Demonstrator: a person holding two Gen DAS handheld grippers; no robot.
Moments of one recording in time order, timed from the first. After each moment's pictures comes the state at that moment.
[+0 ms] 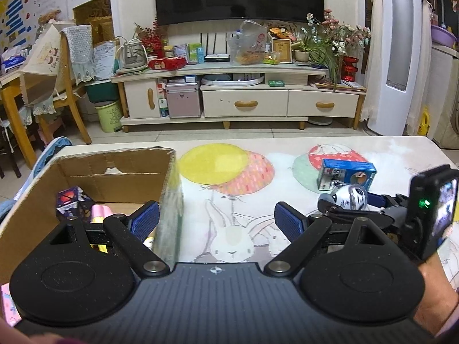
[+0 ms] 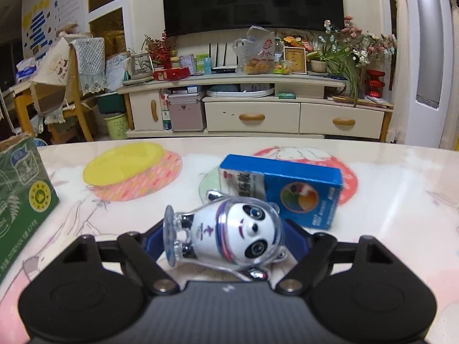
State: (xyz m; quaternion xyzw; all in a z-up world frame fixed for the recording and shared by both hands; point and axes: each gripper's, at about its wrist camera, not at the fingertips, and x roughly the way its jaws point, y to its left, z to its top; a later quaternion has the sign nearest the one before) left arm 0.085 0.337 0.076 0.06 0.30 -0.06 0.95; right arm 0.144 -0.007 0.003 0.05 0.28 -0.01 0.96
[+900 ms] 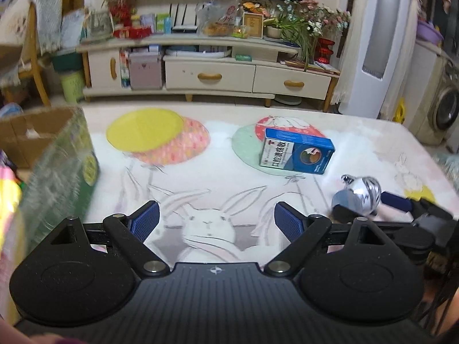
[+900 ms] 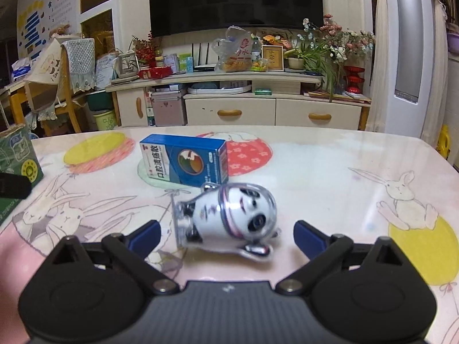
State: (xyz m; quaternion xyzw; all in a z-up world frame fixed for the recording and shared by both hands) left arm 0.107 0.270 0.029 0.01 0.36 -0.11 0.93; right arm 0.083 -0.084 0.003 0.05 0.28 -0.02 0.96
